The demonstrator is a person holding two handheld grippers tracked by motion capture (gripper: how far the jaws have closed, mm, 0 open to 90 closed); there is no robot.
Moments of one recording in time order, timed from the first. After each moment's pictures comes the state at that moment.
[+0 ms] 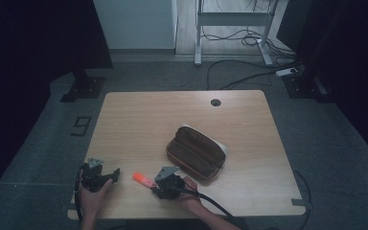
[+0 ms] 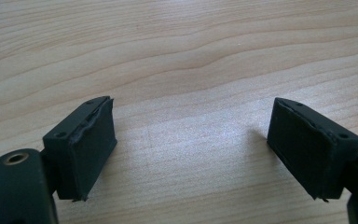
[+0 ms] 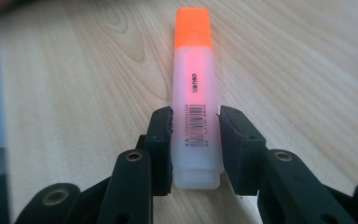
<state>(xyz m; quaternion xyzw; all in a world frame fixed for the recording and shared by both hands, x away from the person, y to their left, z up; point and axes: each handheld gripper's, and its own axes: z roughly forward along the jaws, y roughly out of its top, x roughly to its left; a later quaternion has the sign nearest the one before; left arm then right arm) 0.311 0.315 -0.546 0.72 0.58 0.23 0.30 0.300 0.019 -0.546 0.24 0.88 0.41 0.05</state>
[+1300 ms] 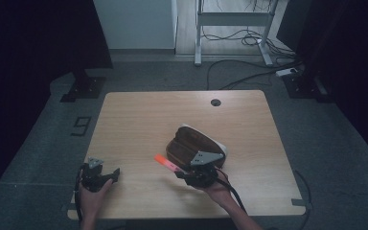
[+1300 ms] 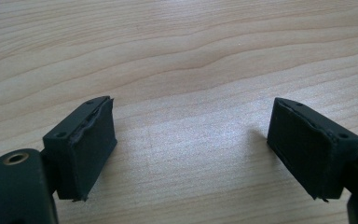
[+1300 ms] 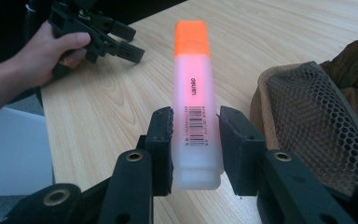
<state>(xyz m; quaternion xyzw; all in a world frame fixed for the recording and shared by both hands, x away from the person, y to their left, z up) 0.311 0.315 -0.546 0.72 0.58 0.23 0.30 0.306 -0.079 -0.484 0.27 0.82 0.50 0.07</state>
